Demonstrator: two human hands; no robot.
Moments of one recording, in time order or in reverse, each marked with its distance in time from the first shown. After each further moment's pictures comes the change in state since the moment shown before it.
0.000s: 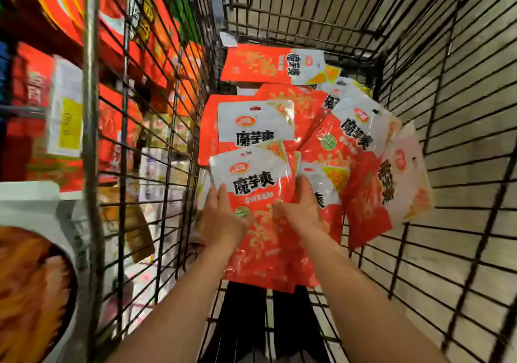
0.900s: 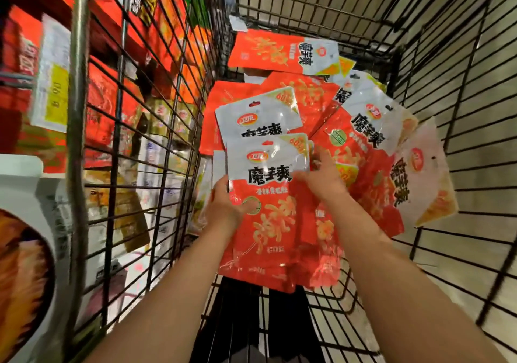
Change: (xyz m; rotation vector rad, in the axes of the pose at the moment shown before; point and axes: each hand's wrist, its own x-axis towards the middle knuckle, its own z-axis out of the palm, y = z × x) left_hand 0.023 -0.019 0.028 -0.718 -0.135 -0.199; right_hand 0.037 -0.035 -0.030 -0.127 -0.025 -0.084
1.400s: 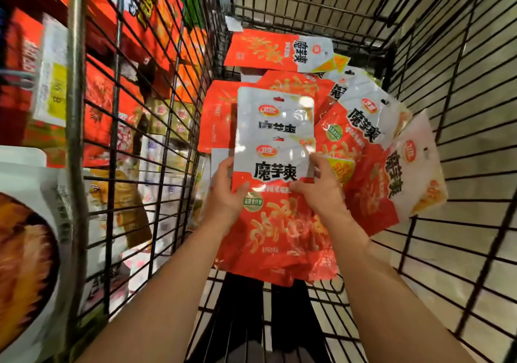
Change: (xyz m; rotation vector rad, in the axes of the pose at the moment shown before) left_hand -0.028 0.035 -0.002 0.008 0.021 0.319; right_hand -0.026 0.030 0.007 0.222 0.027 -0.058
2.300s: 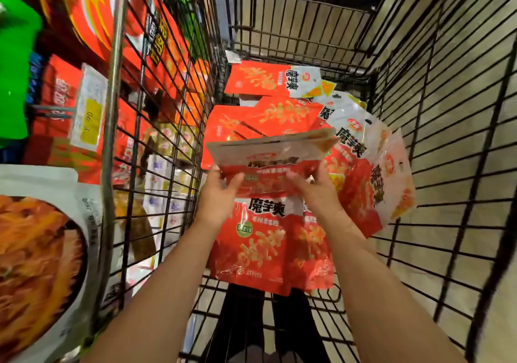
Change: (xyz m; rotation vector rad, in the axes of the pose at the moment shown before) left_hand 0.003 0.047 -0.018 -0.077 0.038 0.030; right_hand -0.014 -0.037 -0.014 0.232 -0.021 -0.102
